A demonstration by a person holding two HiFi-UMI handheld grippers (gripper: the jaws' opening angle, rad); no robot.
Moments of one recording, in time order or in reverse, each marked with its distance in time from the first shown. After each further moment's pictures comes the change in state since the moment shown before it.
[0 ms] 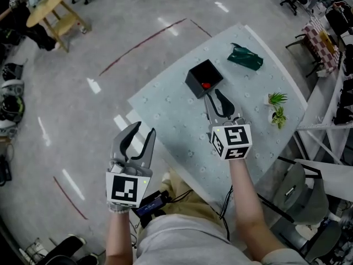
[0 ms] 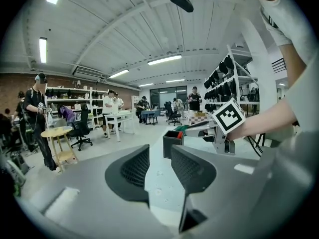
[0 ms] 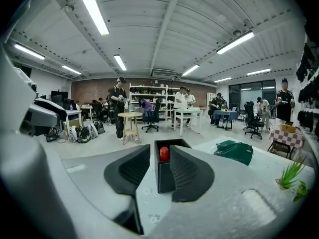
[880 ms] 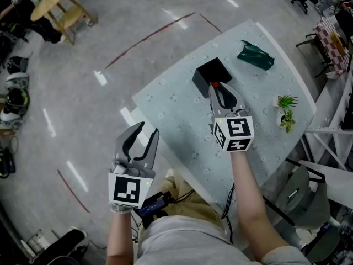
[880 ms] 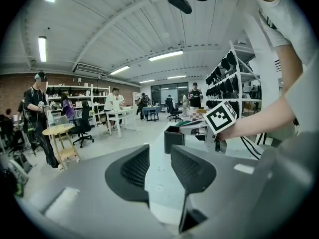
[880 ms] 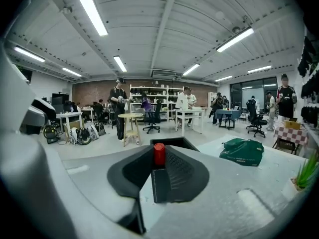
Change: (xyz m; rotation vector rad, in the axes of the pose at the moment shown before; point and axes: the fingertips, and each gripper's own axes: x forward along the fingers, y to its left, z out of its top) left arm 0.006 0.003 -0.011 -0.013 0.052 0.018; right arm 0.038 -0.007 -0.007 0.019 -0.012 0.025
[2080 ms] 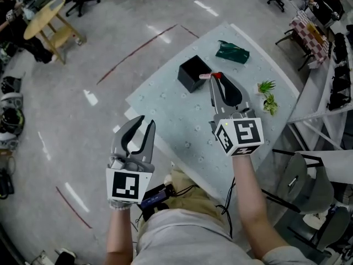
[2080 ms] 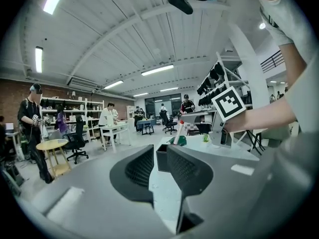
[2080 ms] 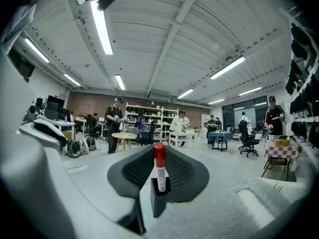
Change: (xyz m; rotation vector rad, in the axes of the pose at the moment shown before) left arm -0.034 -0.025 0.052 0.072 -0.155 -0.052; right arm -0.102 0.013 0.109 -0.039 -0.253 -0.086
